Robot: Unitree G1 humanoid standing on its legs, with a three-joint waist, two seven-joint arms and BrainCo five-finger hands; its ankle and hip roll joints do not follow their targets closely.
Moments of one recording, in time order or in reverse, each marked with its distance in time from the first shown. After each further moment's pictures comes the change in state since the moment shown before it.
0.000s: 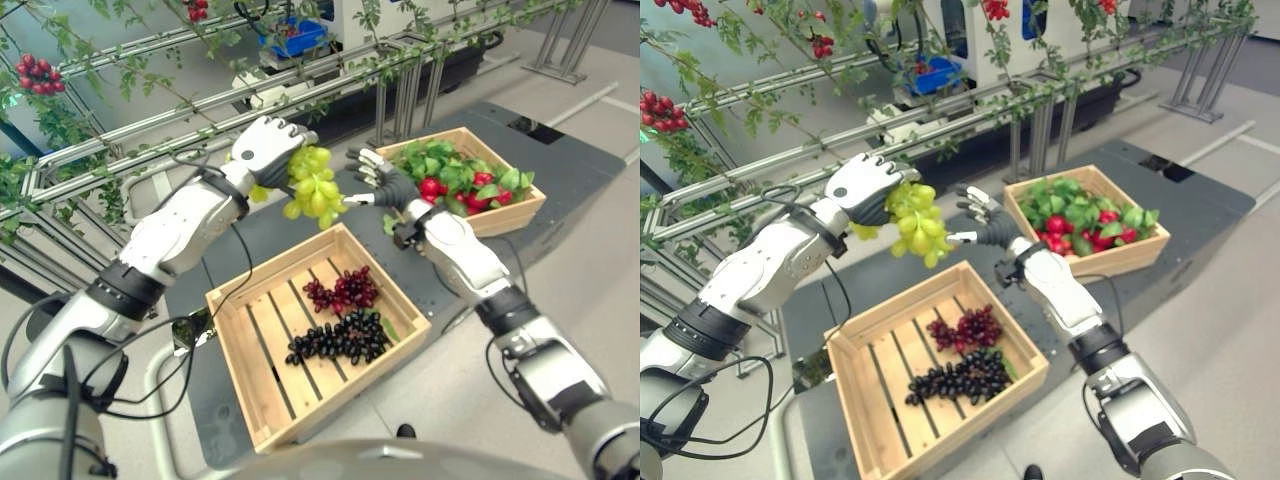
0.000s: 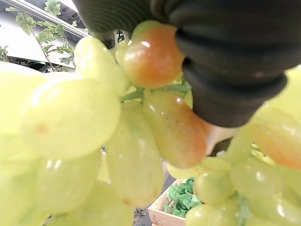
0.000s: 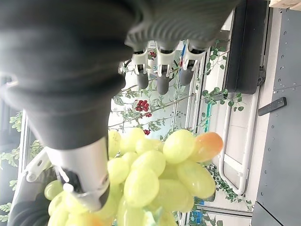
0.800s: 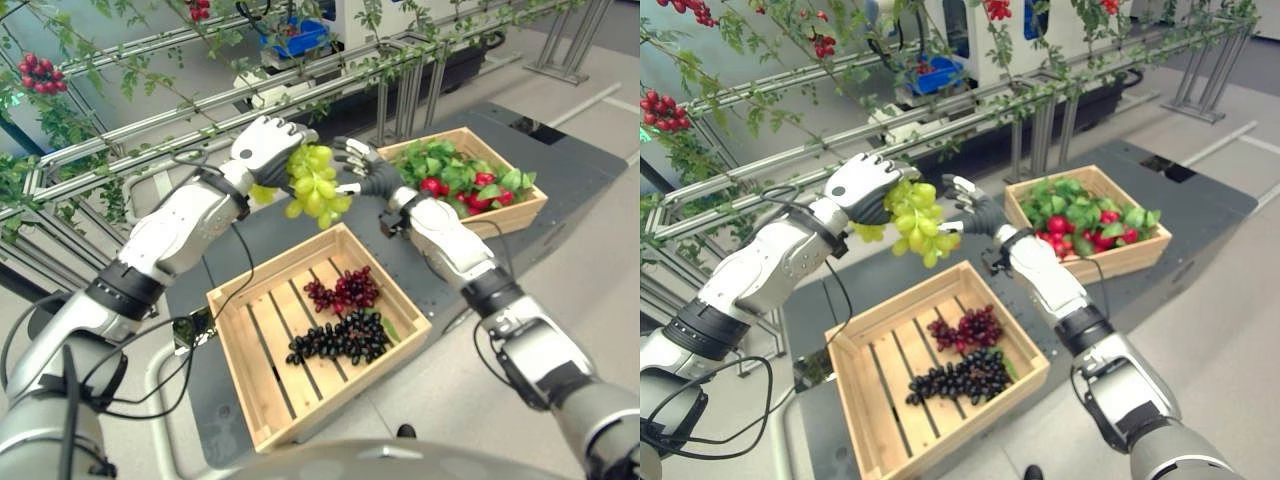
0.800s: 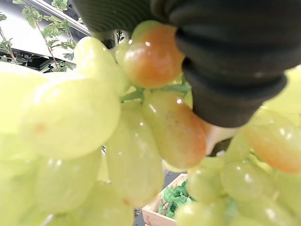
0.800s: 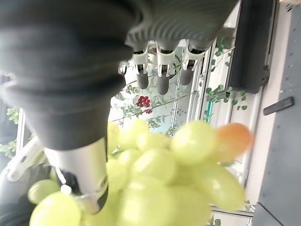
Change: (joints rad) left arm 0.000 0.004 0.000 0.000 -0.067 -0.001 0.000; right arm -0.148 0.053 0.053 0.117 -0.013 0.004 -0.019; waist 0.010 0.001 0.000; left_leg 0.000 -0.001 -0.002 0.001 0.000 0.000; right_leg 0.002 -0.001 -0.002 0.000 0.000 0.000
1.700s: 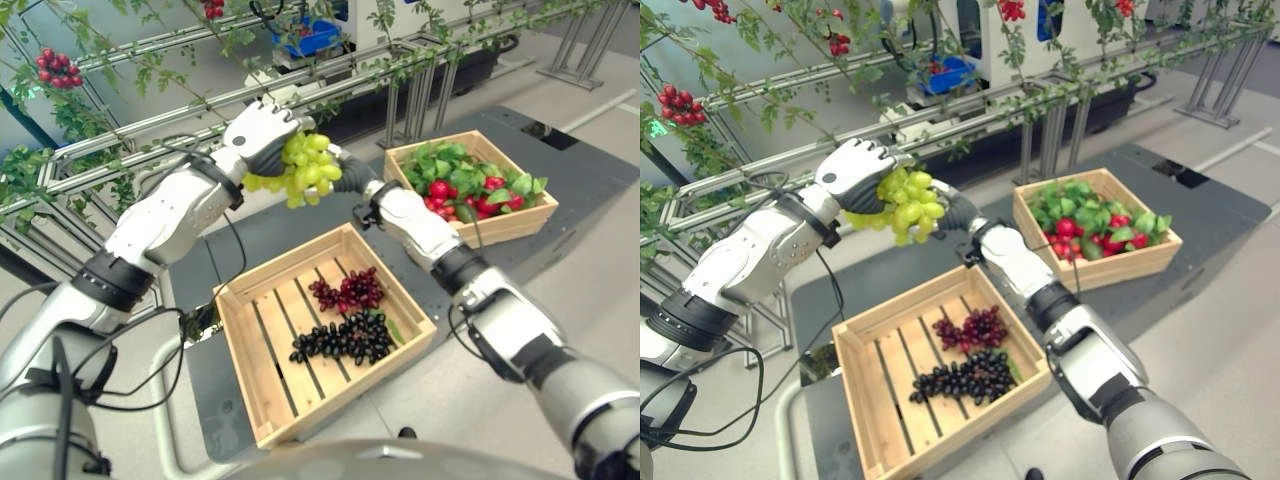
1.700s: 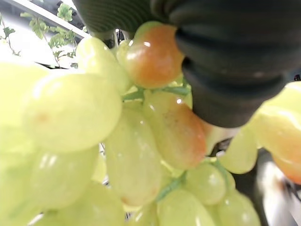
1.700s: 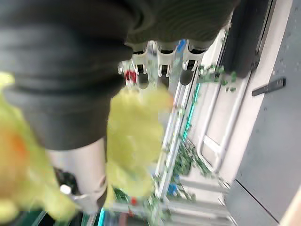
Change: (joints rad) left arm -0.105 0.073 -0.015 -0.027 -0.042 -0.036 -0.002; right arm -0.194 0.132 0.176 0.261 -0.021 0.037 0.040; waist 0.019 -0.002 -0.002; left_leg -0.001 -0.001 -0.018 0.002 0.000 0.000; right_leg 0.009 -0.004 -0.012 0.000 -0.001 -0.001
